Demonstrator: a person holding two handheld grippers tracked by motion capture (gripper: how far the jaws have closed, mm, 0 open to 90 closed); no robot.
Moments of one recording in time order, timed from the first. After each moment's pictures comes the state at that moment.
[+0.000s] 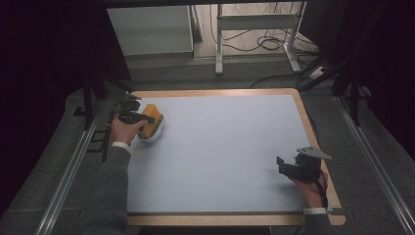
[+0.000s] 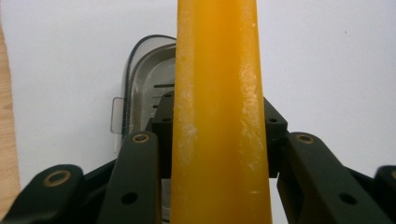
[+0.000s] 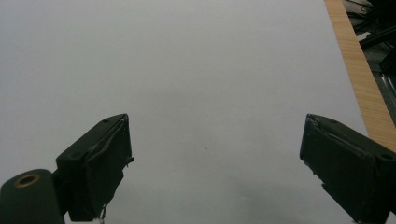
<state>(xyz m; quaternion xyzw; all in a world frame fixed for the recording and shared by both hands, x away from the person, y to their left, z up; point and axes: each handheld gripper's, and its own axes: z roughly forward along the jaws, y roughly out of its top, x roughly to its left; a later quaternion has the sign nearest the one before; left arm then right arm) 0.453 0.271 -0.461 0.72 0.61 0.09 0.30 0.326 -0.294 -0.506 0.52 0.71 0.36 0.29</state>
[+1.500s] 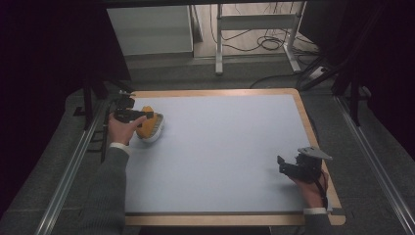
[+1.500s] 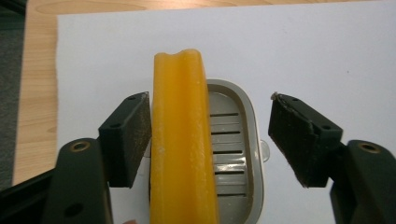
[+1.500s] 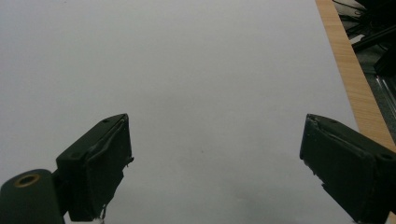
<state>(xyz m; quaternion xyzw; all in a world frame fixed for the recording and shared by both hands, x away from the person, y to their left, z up) 0.444 0.277 -0.448 0.69 0.62 0.16 0.34 0.325 -0.295 -0.505 0.53 0.71 0.36 0.30</state>
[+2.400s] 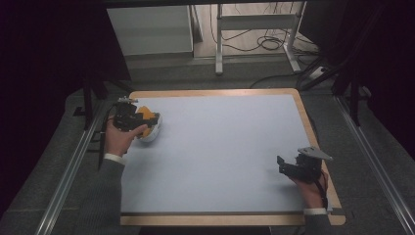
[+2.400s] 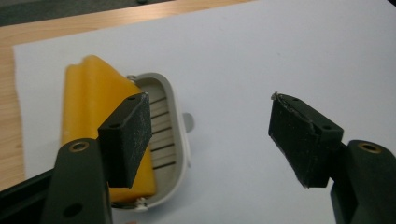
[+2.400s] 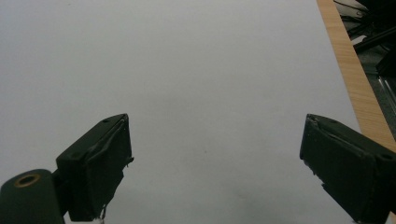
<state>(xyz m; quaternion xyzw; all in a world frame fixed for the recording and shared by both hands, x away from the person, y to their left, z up) 0.397 0.255 -0.428 0.74 0.54 0.16 0.38 0.324 -0.294 -0.504 0.53 0.71 0.37 0.30</state>
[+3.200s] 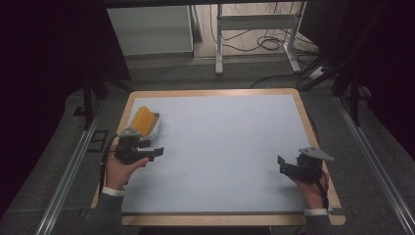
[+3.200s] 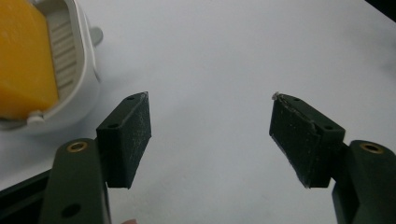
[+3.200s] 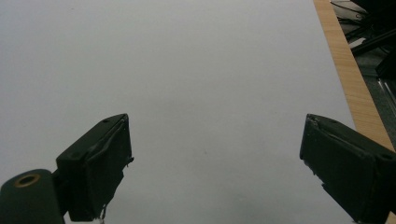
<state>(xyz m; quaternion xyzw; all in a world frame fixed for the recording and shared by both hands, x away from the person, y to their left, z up) 0.320 0.242 -0.471 0.76 0.48 0.11 0.42 0.321 -0.294 -0.501 0.52 0.70 0.37 0.30</state>
